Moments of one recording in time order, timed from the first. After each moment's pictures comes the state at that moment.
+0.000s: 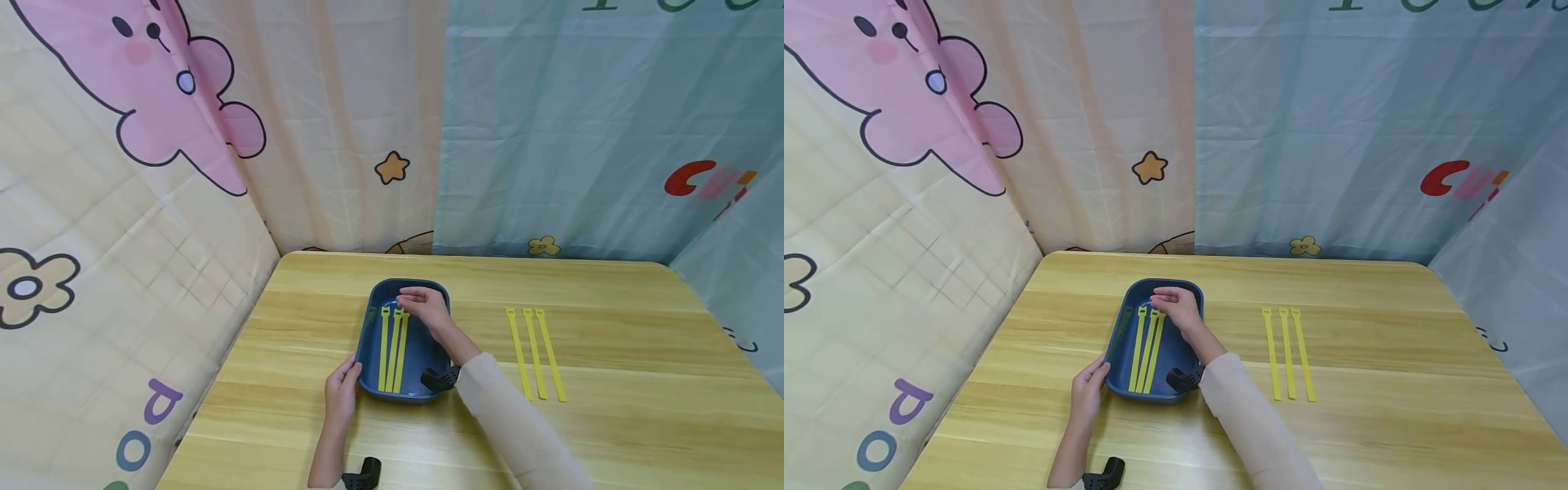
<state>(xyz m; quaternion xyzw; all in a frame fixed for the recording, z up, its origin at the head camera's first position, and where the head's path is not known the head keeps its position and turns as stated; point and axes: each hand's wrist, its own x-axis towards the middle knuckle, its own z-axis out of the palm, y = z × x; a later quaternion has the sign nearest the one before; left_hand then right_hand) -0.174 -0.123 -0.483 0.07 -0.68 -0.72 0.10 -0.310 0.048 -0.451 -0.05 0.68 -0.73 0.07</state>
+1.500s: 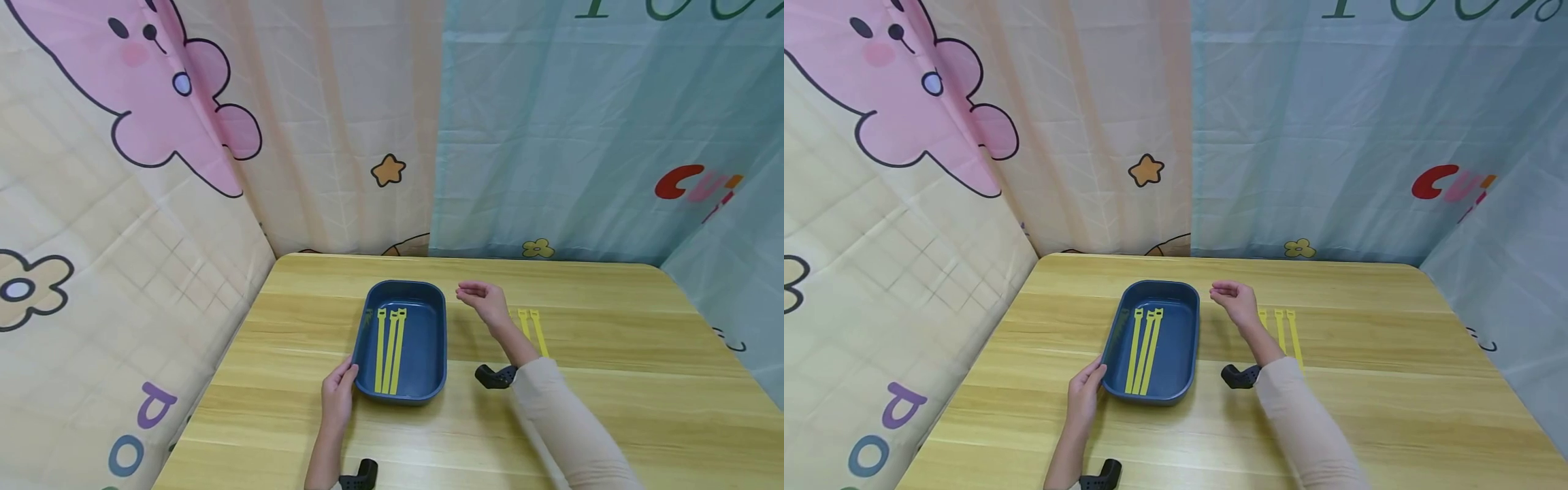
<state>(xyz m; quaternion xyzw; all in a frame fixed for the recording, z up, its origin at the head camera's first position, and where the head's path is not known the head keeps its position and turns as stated) -0.175 -0.122 -0.486 0.06 -0.68 -0.72 0.10 -0.357 0.173 -0.518 -0.04 0.73 -0.68 -0.06</state>
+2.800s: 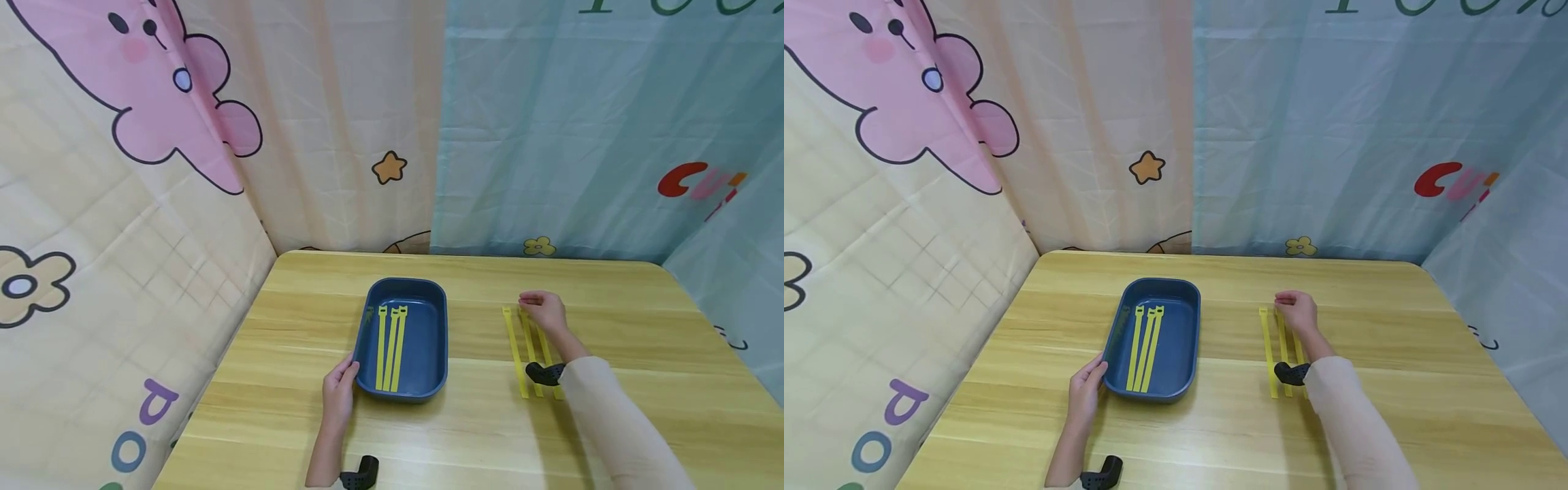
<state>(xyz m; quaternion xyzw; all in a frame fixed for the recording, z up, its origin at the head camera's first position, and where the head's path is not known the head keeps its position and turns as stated) -0.174 -0.123 -0.486 0.05 -0.67 -0.73 0.10 -0.302 0.257 -0.465 0.05 0.88 -0.47 -0.05</state>
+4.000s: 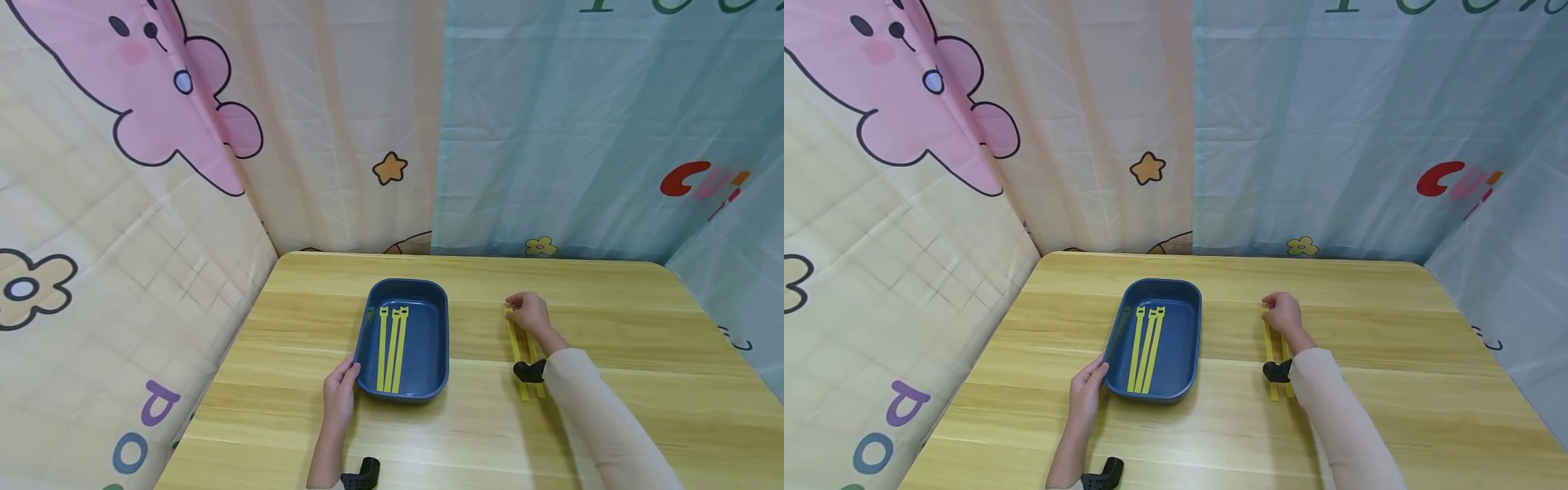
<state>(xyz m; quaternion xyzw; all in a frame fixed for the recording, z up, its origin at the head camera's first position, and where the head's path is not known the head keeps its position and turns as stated) -0.175 -0.122 -0.484 0.07 -0.67 -0.73 0.09 -0.314 0.236 -0.472 0.01 0.93 -0.36 -0.03</state>
